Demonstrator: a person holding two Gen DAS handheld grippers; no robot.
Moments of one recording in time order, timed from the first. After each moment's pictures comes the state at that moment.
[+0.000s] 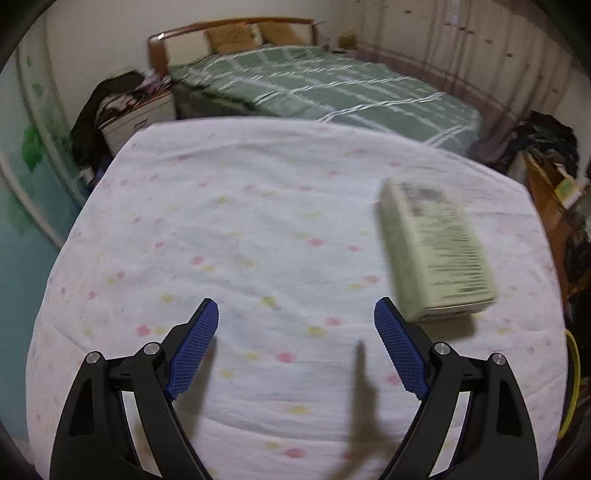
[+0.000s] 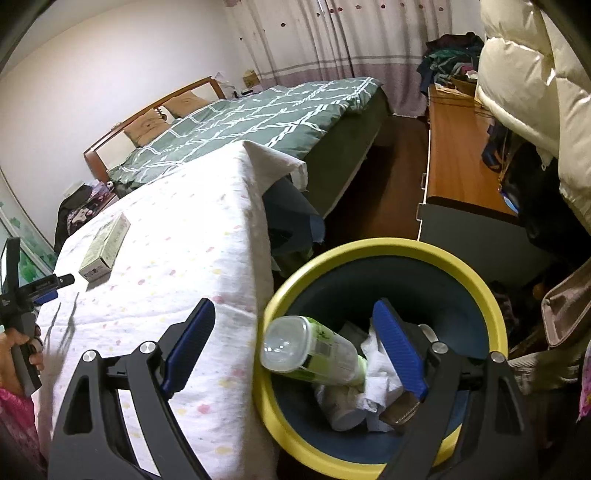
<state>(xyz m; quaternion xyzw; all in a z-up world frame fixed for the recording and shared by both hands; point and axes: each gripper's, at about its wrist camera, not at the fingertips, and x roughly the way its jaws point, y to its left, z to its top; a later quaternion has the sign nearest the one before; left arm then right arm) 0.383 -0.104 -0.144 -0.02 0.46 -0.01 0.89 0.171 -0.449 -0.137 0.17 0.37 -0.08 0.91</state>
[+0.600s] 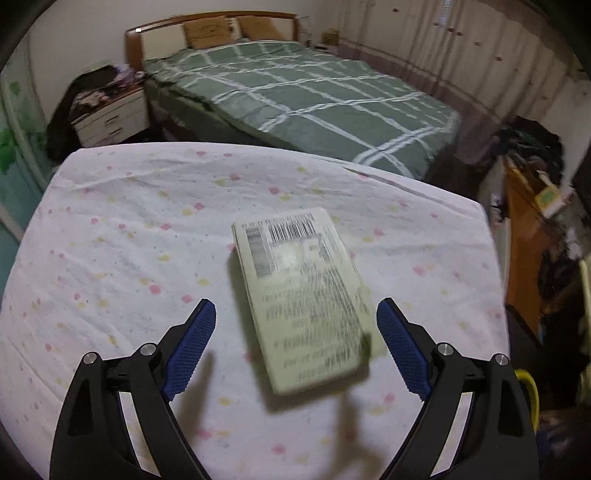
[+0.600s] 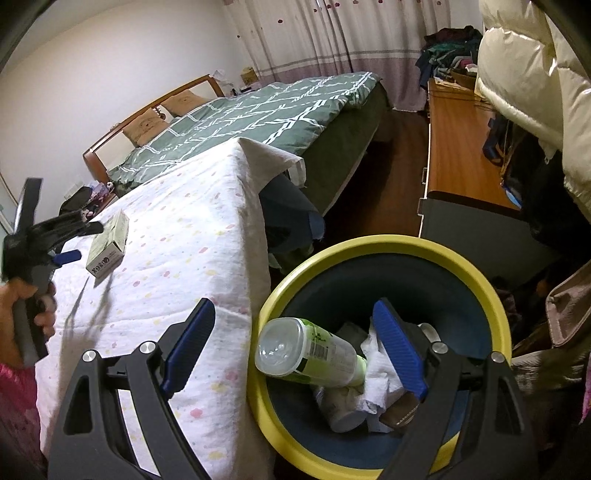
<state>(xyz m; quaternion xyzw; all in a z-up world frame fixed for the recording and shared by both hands) 0.432 -0.213 -0.124 -0.05 0.47 -0.02 0.88 0.175 -0.460 -0.146 0.18 0.38 -0.08 0.91</state>
